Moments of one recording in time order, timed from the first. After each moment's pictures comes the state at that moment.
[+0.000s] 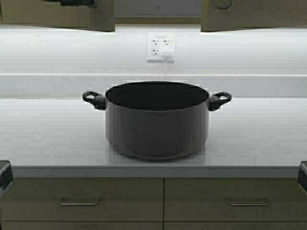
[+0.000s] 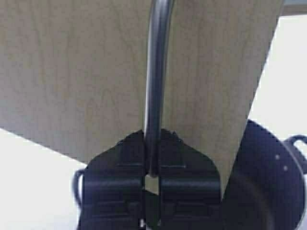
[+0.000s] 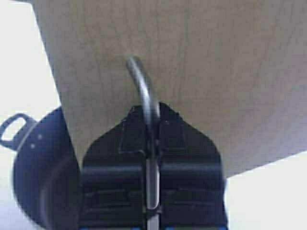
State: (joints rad) left arm -0.60 -0.46 0.98 -0.69 -0.50 0.54; right arm 0.40 -0.53 0.81 0.84 -0.05 -0.86
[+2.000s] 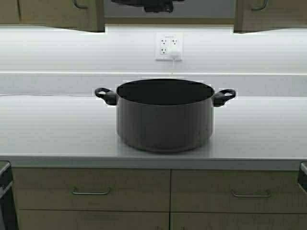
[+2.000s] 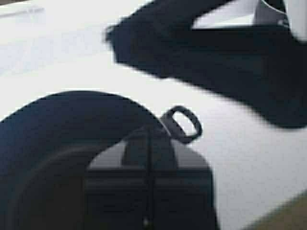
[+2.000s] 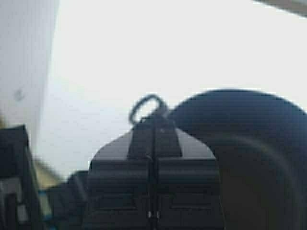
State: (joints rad) left arm -0.84 0.00 0.55 -0.68 -0.42 0.54; right arm 0.60 -0.19 0.46 0.65 0.11 -0.64
